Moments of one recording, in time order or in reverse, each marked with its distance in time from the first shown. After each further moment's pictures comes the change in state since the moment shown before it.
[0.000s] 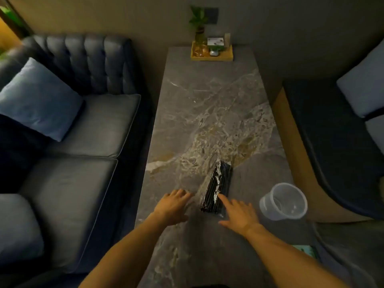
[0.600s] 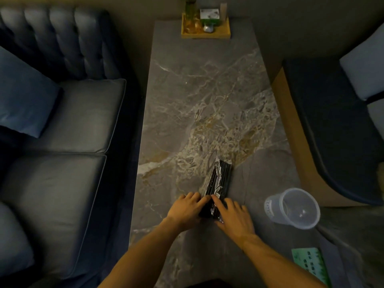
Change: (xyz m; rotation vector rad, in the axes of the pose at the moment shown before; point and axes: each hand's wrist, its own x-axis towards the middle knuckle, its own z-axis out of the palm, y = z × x) left_hand 0.054 0.015 0.023 0.029 -0.006 0.175; right_hand 0.039 -0.015 0.035 0.032 0.156 0.035
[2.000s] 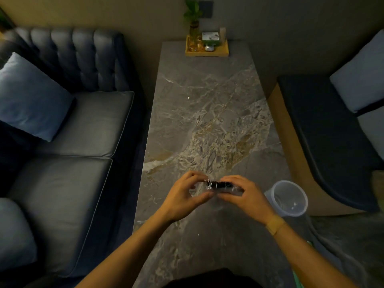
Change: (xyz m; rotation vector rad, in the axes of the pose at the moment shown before) left_hand -0.072 0.039 -0.091 -0.808 0.593 0.086; right_hand -0.059 0.011 -0.125 0.999 0.220 -0.246
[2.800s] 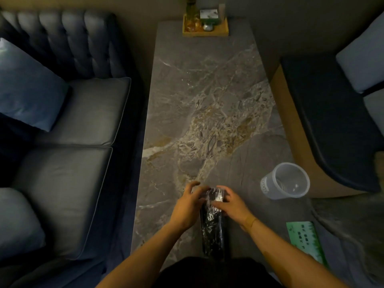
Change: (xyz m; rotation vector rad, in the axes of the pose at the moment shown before) left_hand -0.056 -0.066 0.074 0.245 -0.122 -0.271; right_hand -0.023 0.089 0.082 0.421 -0.003 0.552
